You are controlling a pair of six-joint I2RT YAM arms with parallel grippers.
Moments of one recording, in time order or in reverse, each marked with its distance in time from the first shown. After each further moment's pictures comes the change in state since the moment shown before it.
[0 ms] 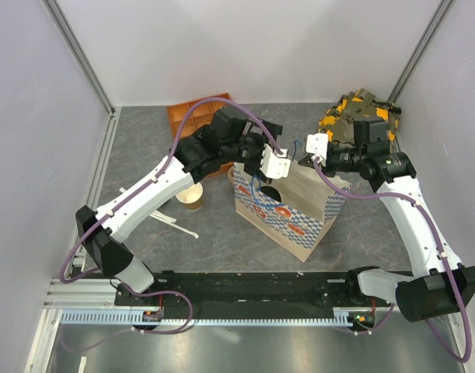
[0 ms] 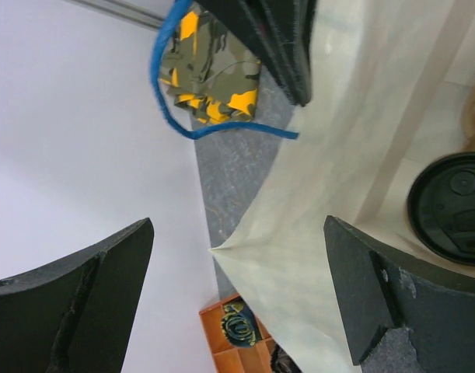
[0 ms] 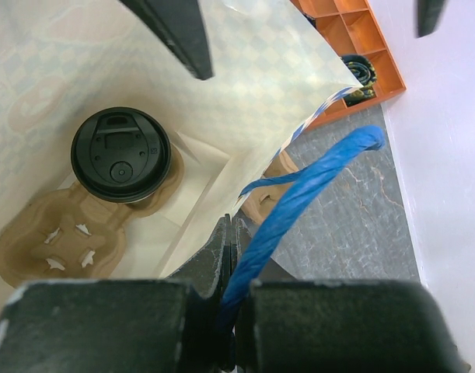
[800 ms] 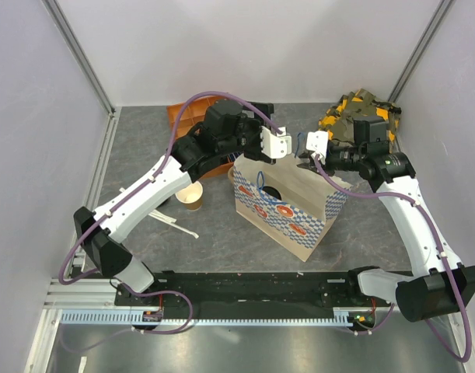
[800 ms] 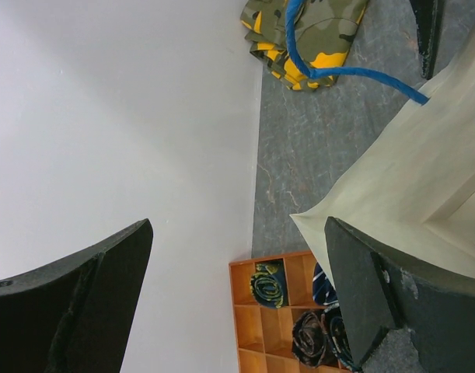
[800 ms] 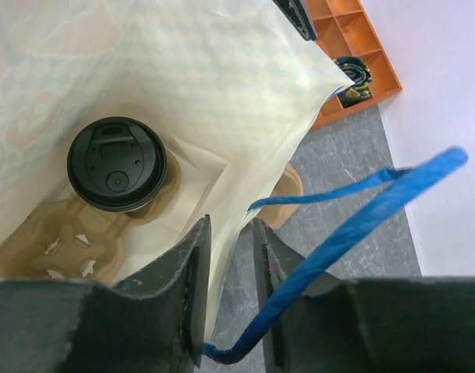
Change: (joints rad) left arm 0.018 -0.006 -0.006 0.175 -0.208 -0.108; right arm 0.000 0.000 -0.006 0.031 0.000 0.037
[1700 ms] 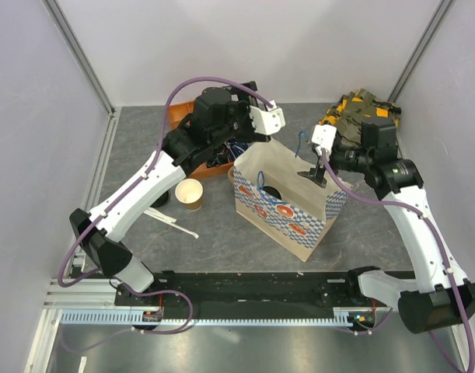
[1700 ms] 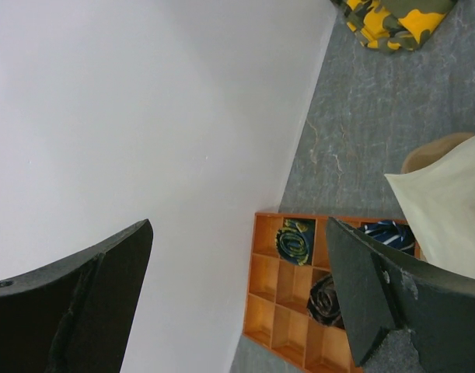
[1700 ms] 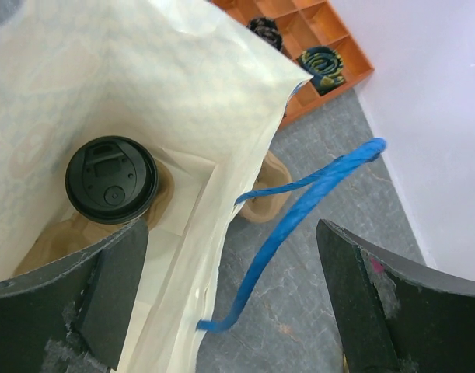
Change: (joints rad) left arm 0.044 -0.003 0.058 0.024 -0.180 -0.087; right arm 0.000 -0.058 -0.006 0.069 0.069 0.191
